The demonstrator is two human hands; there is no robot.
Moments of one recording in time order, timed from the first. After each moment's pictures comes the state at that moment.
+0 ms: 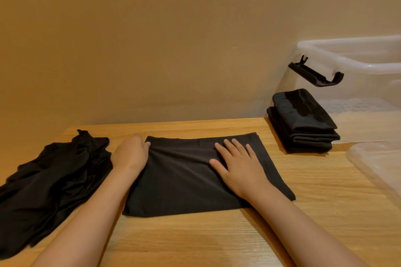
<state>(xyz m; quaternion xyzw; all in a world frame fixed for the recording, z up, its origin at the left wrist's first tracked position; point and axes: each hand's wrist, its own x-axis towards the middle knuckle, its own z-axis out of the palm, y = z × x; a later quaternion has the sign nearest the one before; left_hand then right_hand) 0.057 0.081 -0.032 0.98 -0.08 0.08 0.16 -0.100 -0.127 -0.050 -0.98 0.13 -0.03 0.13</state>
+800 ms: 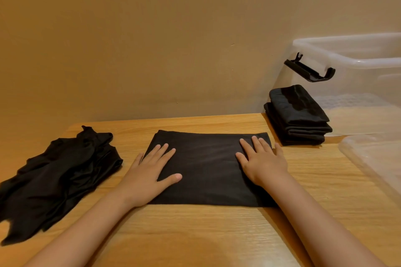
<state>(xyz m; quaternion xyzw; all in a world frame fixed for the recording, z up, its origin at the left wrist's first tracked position) -0.008 0.108 -0.048 0.93 -0.36 -0.07 0.05 -0.124 -0.151 -0.042 -0.95 0.28 0.08 0.05</state>
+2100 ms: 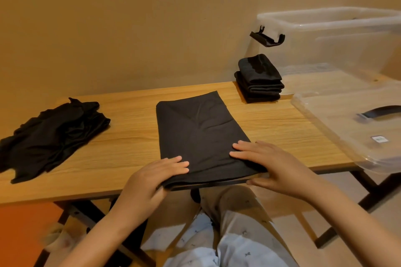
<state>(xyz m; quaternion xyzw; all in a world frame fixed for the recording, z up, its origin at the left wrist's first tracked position) -0.168 0.137 -0.073 0.80 -0.52 0.05 0.30 -0.313 -0.151 -0.060 -0.99 -0.05 -0.05 0.11</state>
